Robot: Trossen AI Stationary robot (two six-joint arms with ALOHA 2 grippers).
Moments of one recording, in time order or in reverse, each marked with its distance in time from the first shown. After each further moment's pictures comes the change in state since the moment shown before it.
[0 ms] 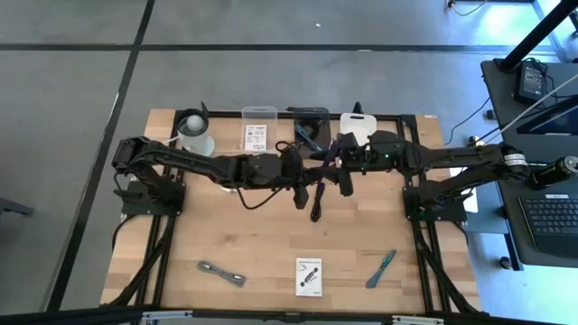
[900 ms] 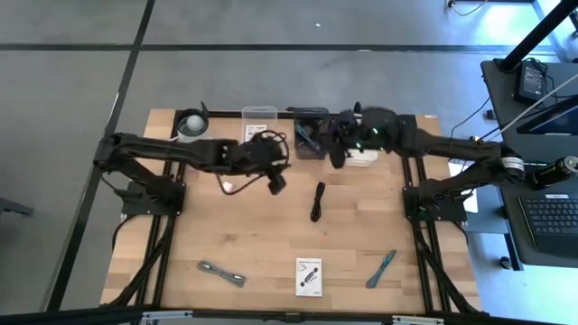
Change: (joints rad) left arm 0.081 -0.177 -0.001 -0.548 -0.070 0.086; right arm -0.213 0.052 0.122 -0.261 0.002 0.010
